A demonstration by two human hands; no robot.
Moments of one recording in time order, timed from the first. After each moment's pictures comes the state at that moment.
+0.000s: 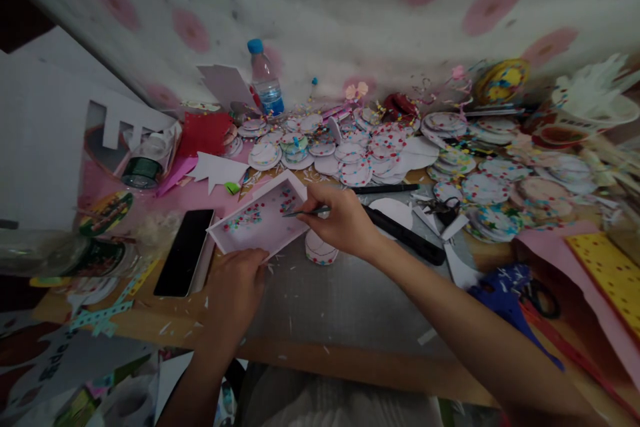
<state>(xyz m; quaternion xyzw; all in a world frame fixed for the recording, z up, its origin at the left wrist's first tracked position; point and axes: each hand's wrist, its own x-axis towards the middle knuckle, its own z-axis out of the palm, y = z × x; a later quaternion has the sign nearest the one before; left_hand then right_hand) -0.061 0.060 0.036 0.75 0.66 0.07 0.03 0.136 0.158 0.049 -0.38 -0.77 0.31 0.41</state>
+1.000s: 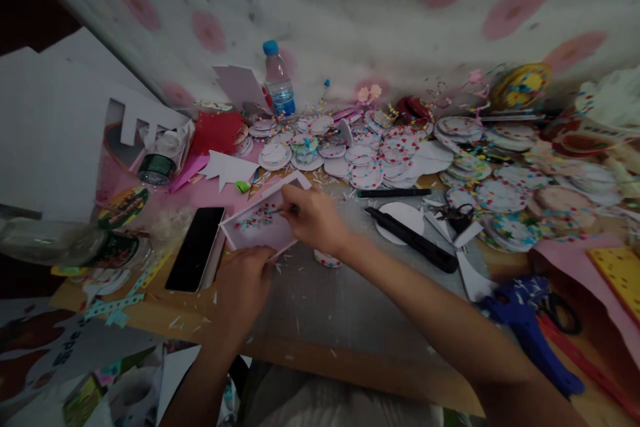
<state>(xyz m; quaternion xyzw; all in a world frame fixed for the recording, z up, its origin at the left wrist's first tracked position) -0.063 0.064 0.043 0.72 0.69 0.03 0.06 0.085 0.168 0.038 -0.36 -0.81 0.24 0.38</state>
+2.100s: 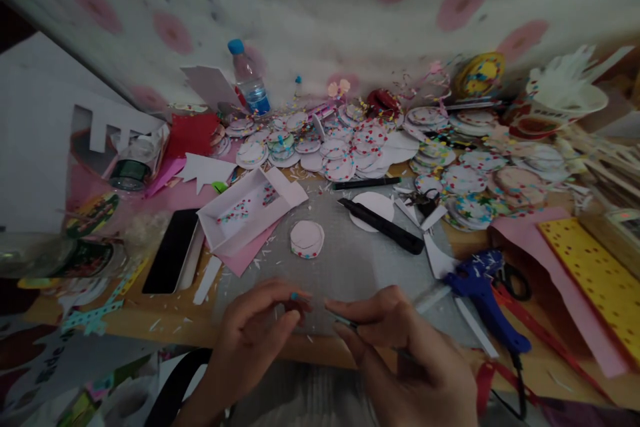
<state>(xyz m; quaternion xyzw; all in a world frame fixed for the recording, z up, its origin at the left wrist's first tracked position) -0.003 0.013 0.068 0.59 0.46 0.40 0.53 0.179 -0.007 0.084 -0.51 -0.59 0.33 0.53</state>
